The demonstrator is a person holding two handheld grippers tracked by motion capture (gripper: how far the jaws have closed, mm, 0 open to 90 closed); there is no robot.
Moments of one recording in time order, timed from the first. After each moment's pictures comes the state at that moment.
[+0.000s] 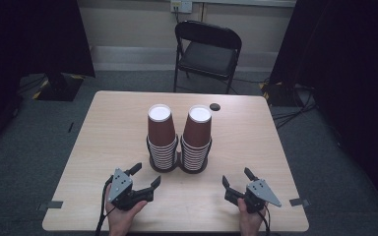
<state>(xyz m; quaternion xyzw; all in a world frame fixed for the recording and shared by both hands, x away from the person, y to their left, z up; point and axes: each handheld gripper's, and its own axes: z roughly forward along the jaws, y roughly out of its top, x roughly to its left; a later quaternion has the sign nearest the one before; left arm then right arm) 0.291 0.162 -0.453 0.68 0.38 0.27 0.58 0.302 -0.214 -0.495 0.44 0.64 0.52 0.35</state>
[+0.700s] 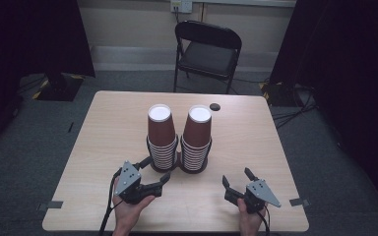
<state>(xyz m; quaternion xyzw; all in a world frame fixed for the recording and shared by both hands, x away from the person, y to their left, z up) 0.301 0.141 -0.429 0.68 0.34 0.25 0.60 0.302 -0.213 -0.495 0.44 0.64 0.52 0.36</state>
